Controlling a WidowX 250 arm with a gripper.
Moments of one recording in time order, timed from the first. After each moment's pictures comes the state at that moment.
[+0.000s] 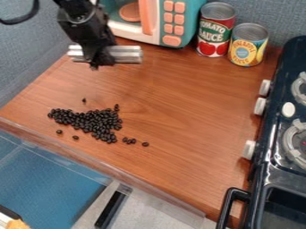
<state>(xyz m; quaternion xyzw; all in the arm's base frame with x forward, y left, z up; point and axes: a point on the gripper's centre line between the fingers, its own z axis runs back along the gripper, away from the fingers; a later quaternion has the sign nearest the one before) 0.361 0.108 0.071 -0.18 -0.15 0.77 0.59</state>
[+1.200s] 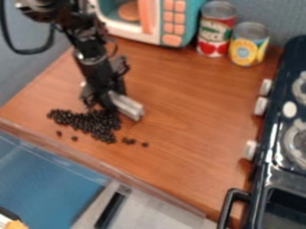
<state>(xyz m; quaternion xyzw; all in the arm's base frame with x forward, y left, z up) 0.312 0.088 0.015 -0.10 -0.08 0.64 0.76</state>
